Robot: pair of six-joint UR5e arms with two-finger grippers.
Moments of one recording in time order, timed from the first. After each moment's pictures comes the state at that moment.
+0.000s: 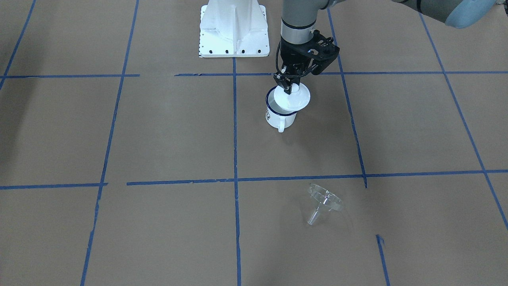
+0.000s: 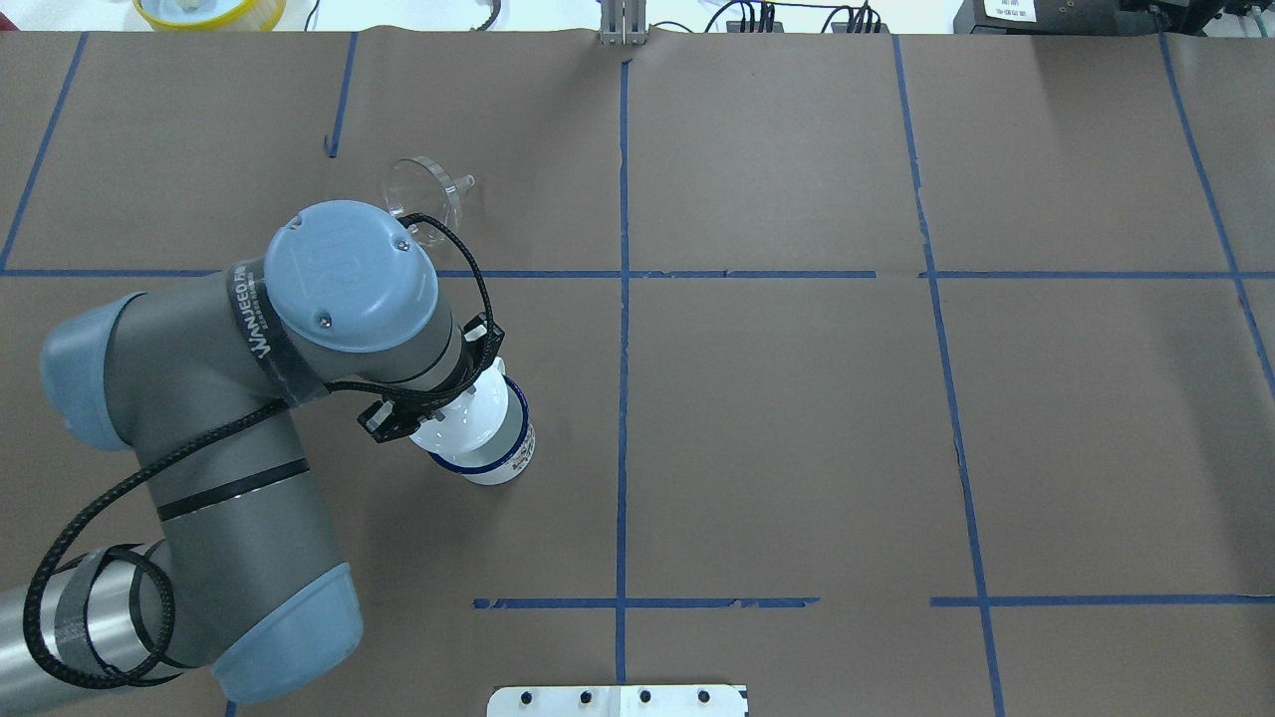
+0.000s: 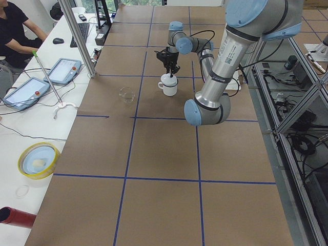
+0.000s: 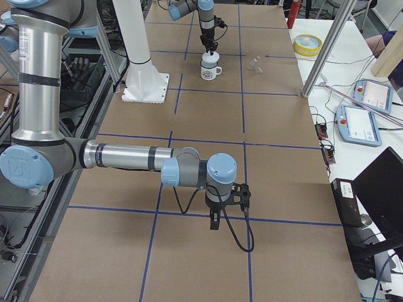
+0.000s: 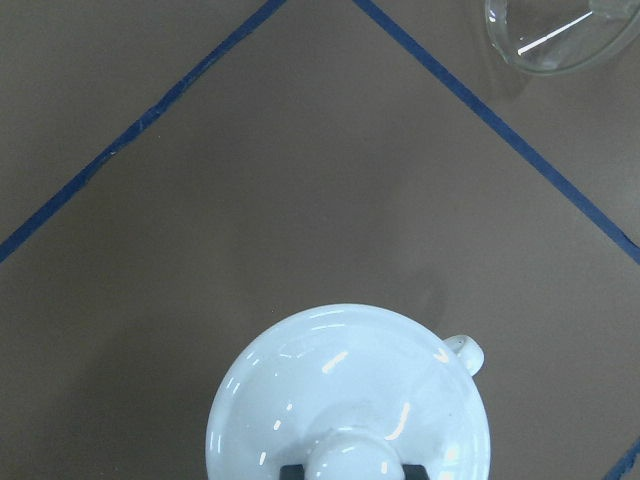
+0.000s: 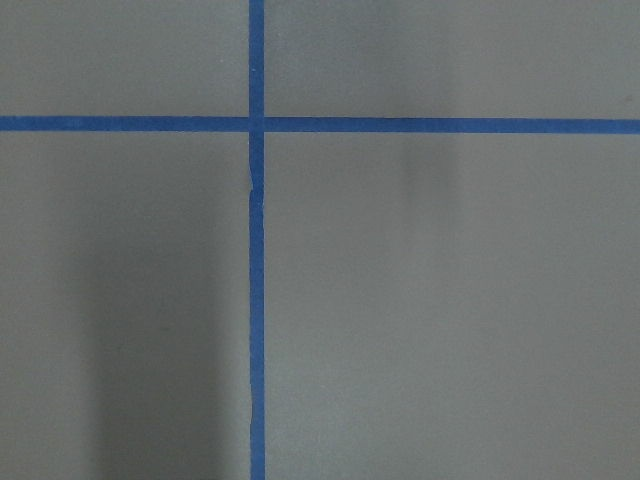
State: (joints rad) left arm -0.51 -2.20 -2.00 -1.21 -1.79 -1.96; right arm 1.57 -1.68 1.66 -1.57 2.29 0.01
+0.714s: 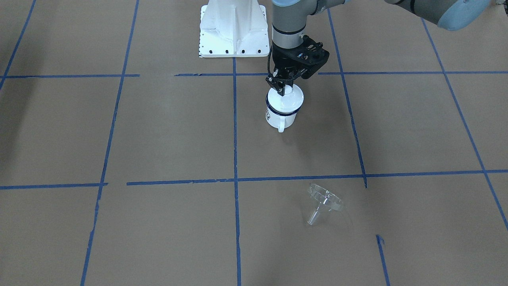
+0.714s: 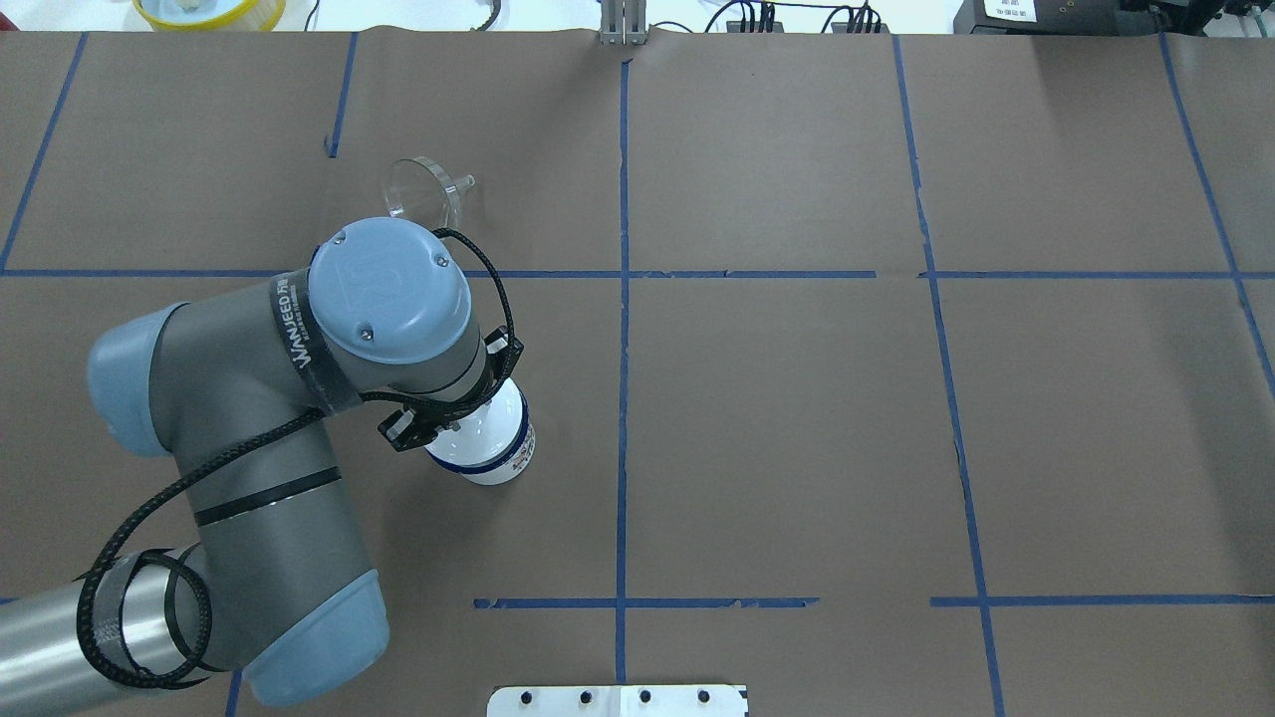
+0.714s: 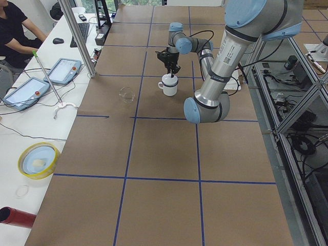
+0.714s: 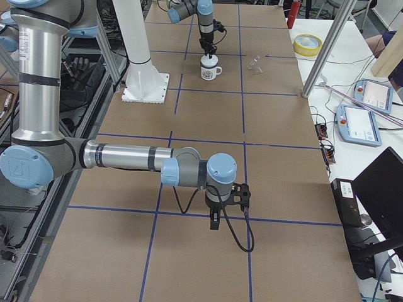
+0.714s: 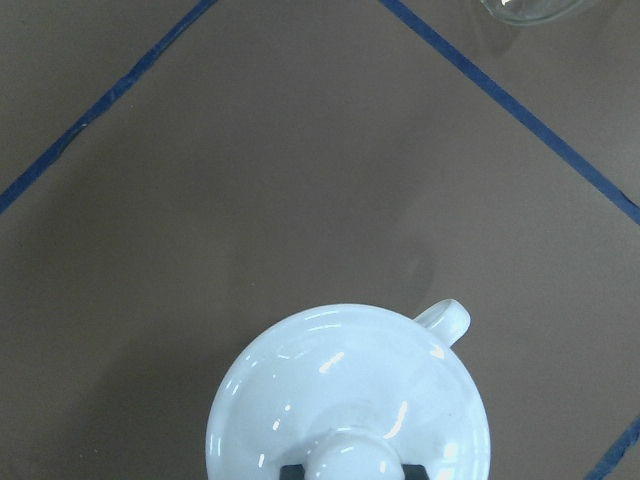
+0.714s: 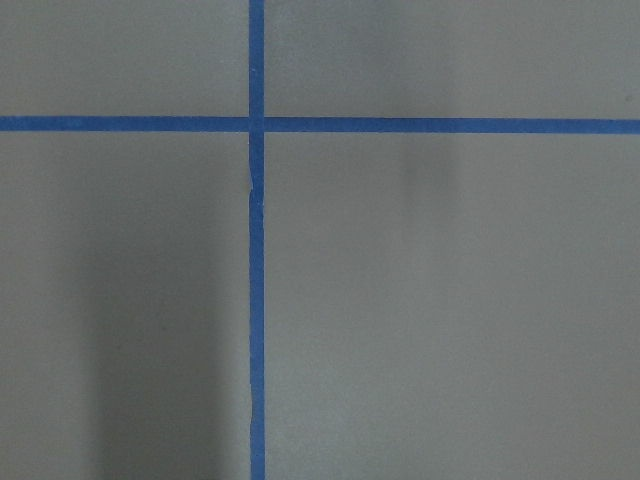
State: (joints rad) left arm -0.49 -2.21 -1.97 -1.22 -1.79 -1.95; right arm 1.57 -1.68 1.66 -1.57 2.29 0.01
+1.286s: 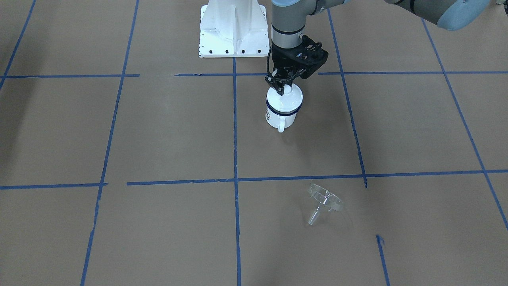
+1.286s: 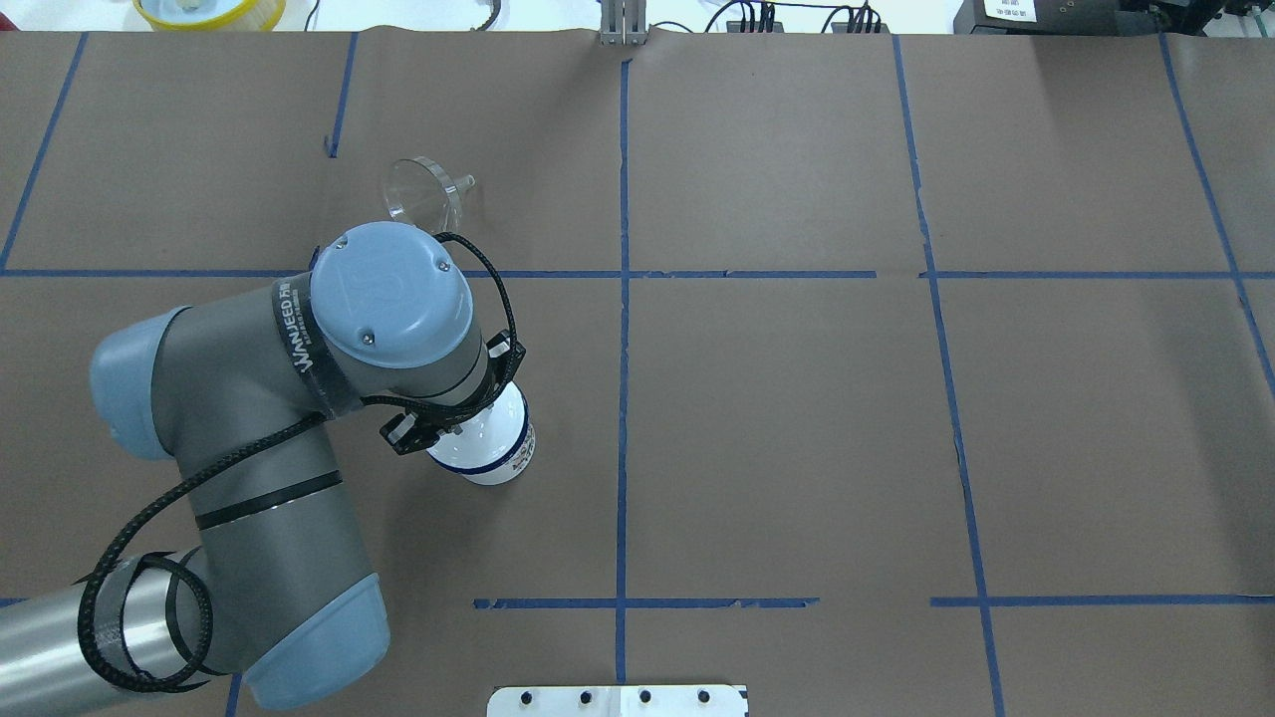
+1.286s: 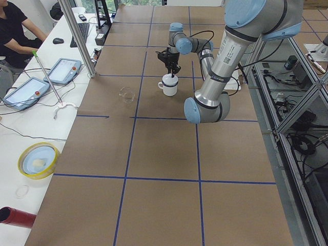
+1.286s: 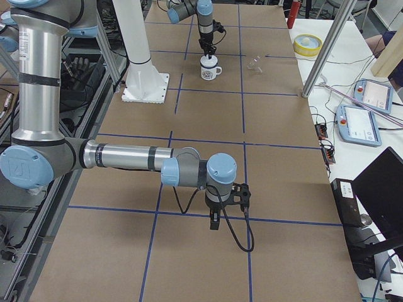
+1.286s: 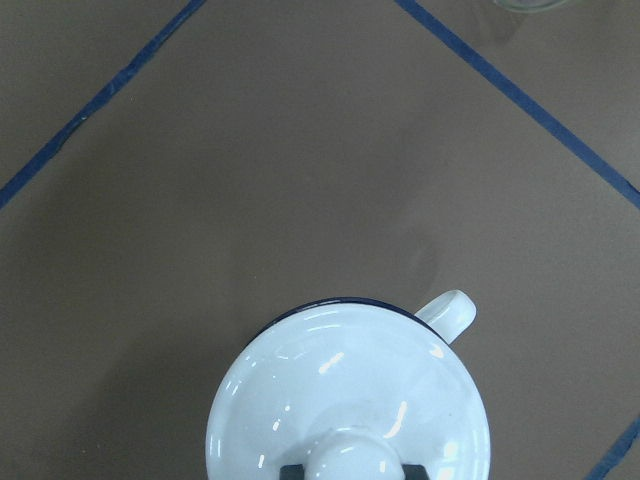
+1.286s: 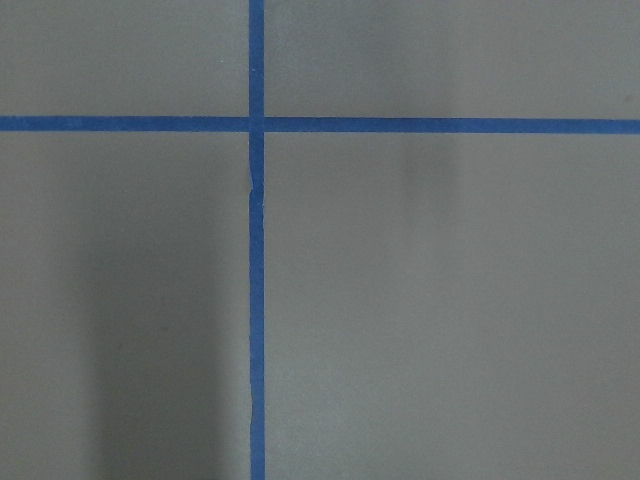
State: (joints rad) left arm -0.48 -2.21 -1.97 -1.22 -1.79 -1.95; right arm 1.57 -1.68 1.66 -1.57 2.29 0.01
